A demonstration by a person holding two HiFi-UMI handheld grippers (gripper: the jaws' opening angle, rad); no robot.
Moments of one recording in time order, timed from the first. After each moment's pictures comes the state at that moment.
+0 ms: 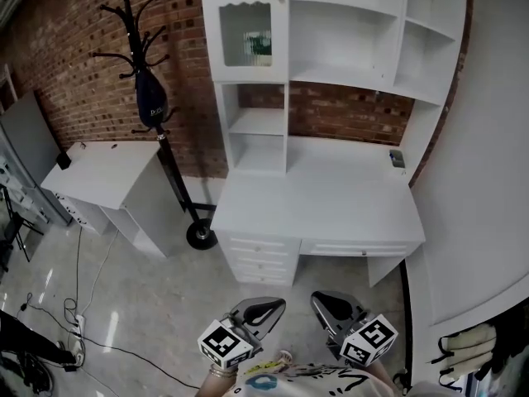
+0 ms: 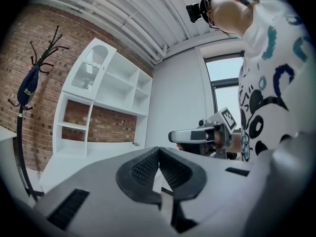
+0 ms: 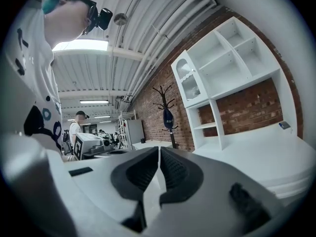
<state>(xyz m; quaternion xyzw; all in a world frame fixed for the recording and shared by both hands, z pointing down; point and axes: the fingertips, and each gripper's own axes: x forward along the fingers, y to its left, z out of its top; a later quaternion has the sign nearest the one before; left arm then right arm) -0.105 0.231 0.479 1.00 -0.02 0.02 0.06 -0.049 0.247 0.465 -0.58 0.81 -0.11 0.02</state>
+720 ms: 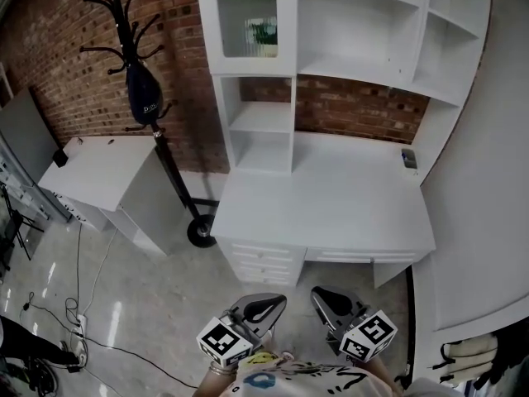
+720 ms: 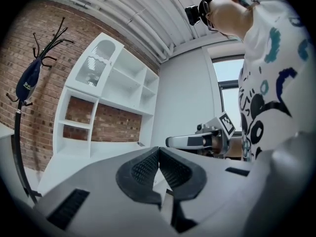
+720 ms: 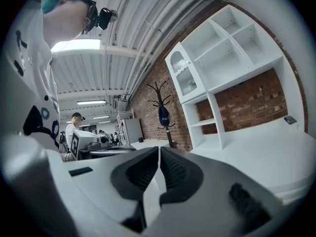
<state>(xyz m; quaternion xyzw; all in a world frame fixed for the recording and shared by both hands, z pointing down) -0.074 0.156 0.486 1.00 -0.03 0.03 0.07 -0.015 0.167 0.484 -0.57 0.81 -0.13 0.02</state>
